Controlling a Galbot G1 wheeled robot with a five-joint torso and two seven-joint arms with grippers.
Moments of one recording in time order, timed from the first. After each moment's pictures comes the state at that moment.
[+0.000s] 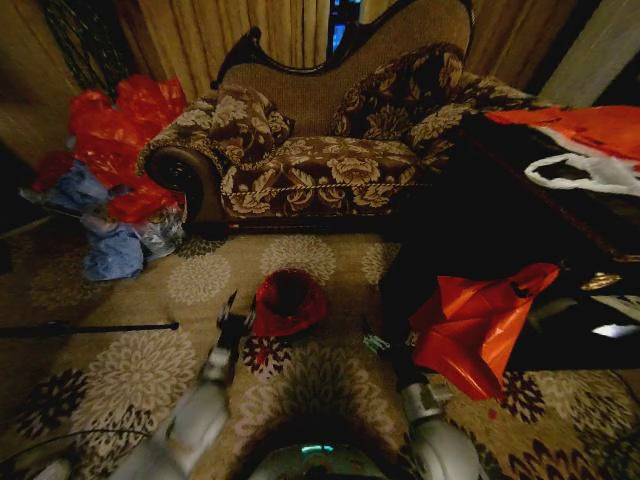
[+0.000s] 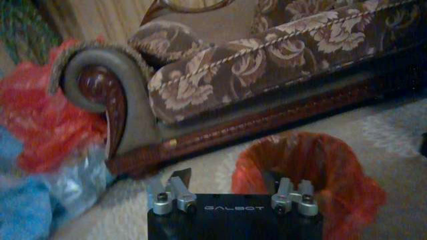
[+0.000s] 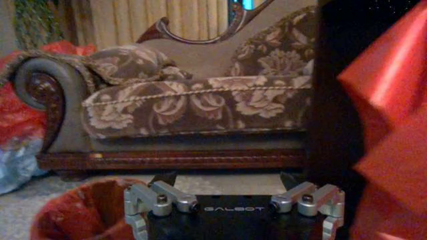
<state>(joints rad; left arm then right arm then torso) 1.69 -1.09 -0.36 -2.18 -0.04 0.10 -0.41 -1.68 1.33 0.40 2.20 0.15 0.03 0.10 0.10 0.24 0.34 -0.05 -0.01</state>
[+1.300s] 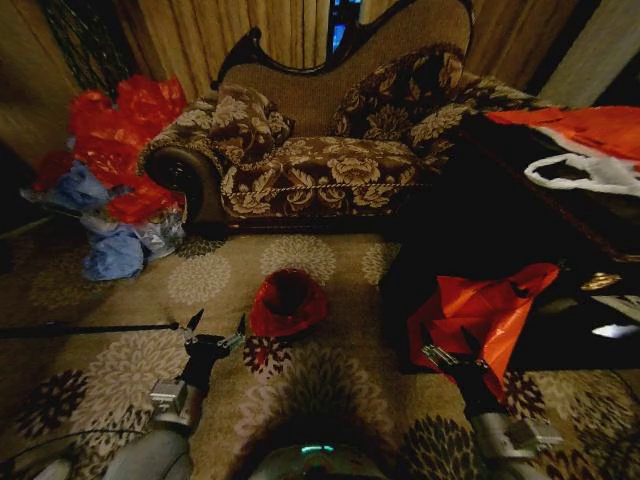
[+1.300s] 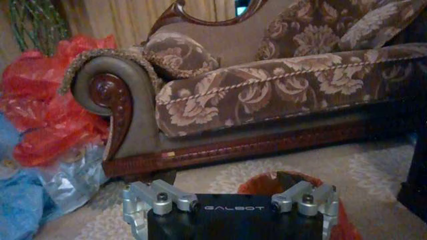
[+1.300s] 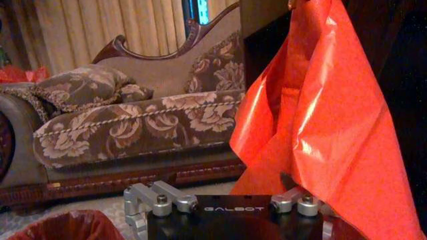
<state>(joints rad) 1.83 -1.14 -0.58 -2.45 -0.21 0.20 -0.26 -1.82 1.57 0.80 2.35 0.31 -0.05 -0.22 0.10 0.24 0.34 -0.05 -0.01</state>
